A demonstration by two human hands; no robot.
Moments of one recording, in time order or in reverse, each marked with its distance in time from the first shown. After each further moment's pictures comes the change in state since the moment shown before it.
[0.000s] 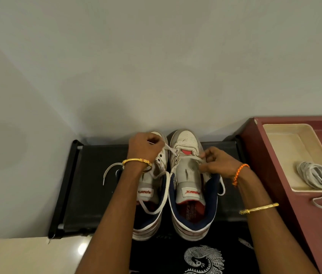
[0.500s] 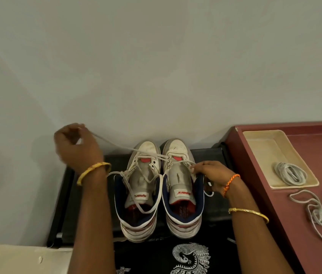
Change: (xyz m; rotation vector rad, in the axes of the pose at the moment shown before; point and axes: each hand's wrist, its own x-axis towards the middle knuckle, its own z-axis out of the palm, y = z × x) left_hand -0.017 0.017 -0.082 -0.496 1.045 0.061; right_hand -0.037 0.000 0.007 0.358 0.108 0.162
